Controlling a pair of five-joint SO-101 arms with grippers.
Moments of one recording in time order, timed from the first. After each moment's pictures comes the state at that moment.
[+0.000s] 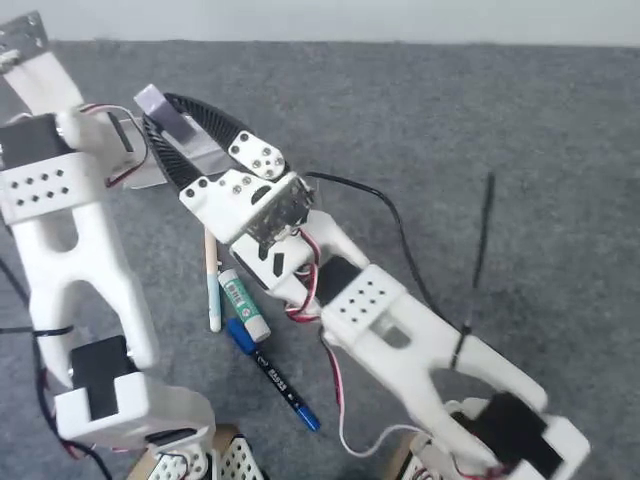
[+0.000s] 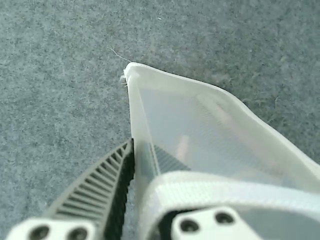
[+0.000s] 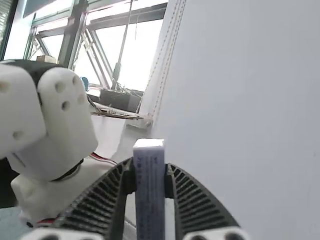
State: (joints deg) left arm -23.7 0.8 -16.5 90.2 16.0; right arm -50.0 -11.8 32.0 -35.2 11.6
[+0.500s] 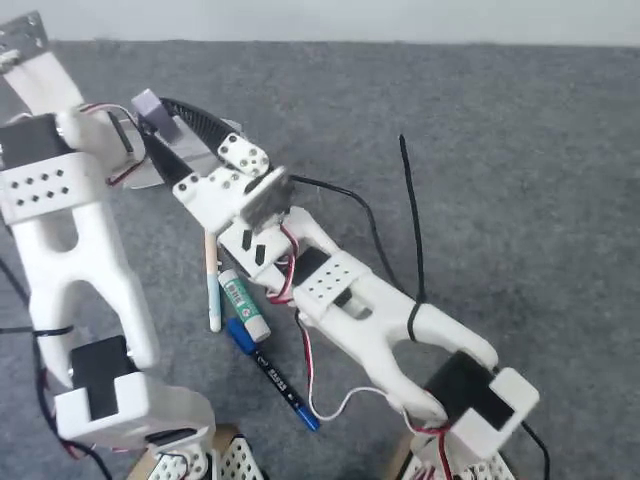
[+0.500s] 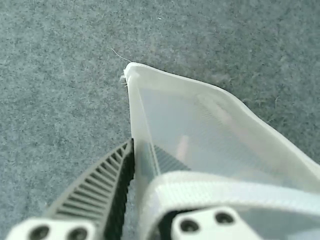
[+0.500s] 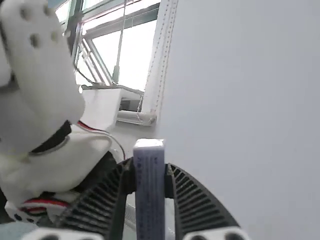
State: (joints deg) left arm -23.7 0.8 -16.5 90.2 16.0; right arm -48.6 4.1 26.3 -45.9 1.5
